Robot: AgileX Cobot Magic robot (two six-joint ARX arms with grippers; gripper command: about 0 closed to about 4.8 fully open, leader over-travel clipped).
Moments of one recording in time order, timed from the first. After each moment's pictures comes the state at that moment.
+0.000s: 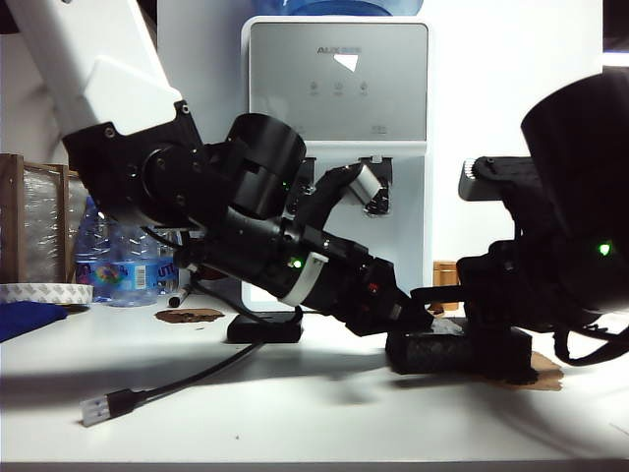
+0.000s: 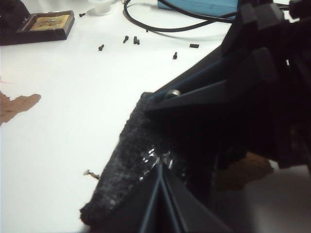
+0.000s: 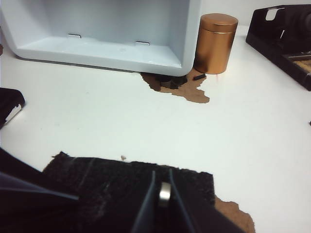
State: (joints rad) left arm -0.69 2.10 1.02 0.62 0.47 0.33; right arm 0.56 1.81 0.34 1.13 0.43 0.09
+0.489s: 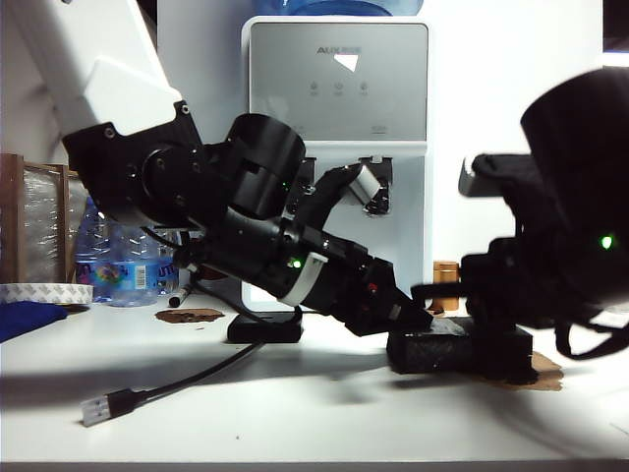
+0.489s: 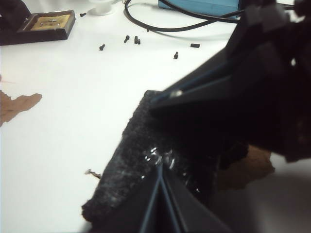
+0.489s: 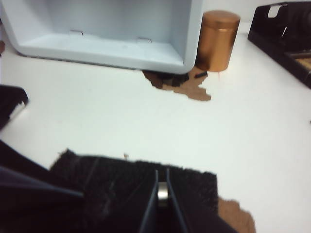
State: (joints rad) left arm -0.69 2.10 1.02 0.62 0.47 0.33; right arm 0.57 1.79 0.34 1.10 0.43 0.09
